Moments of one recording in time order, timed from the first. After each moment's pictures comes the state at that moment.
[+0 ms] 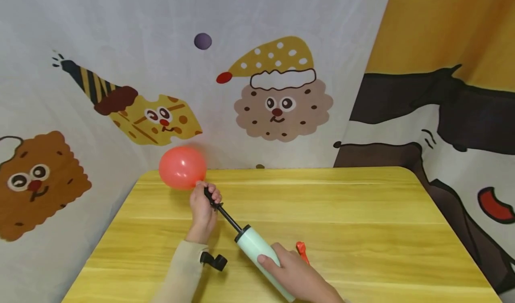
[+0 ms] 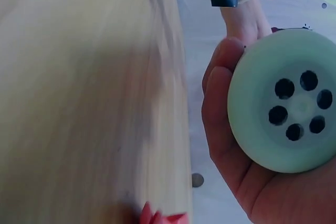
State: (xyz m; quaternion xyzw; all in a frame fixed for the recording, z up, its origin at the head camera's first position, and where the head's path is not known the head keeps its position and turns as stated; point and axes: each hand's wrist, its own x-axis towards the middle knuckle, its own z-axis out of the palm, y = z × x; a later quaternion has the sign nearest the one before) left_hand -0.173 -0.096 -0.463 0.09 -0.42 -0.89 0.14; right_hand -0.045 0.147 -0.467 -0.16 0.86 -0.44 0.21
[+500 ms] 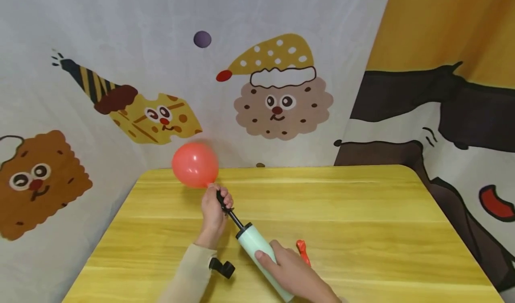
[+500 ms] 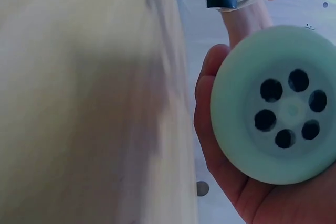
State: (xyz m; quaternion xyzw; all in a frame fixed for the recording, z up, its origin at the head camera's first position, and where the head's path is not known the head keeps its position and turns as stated) left_hand -0.159 -0.074 -0.468 0.07 -0.44 -0.89 0.10; right_hand -0.046 0.141 -0.471 -0.17 0.86 -0.44 0.19
